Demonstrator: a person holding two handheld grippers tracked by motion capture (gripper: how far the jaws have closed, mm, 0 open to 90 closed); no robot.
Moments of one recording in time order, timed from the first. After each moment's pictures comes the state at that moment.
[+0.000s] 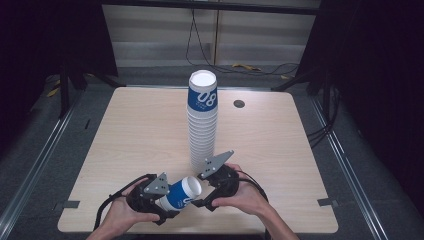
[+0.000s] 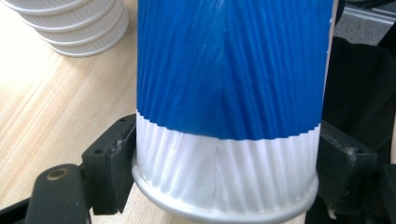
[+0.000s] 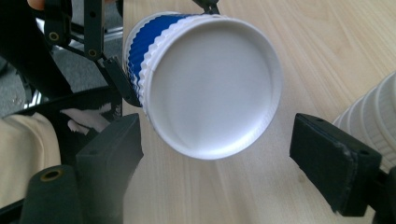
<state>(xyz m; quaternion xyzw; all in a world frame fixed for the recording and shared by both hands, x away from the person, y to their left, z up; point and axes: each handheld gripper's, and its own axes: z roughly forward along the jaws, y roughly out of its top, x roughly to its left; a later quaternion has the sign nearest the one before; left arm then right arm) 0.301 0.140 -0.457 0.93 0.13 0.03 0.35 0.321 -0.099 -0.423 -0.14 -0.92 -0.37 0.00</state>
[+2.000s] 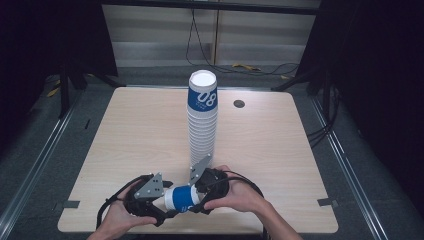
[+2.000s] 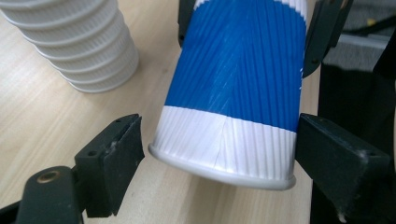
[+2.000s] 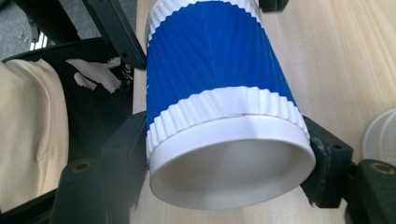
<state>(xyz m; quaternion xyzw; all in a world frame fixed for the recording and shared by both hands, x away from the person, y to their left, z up) 0.295 0.150 -0.451 0.89 0.12 0.06 0.43 0.321 -0.071 -0.425 -0.08 -0.96 -0.28 0.03</state>
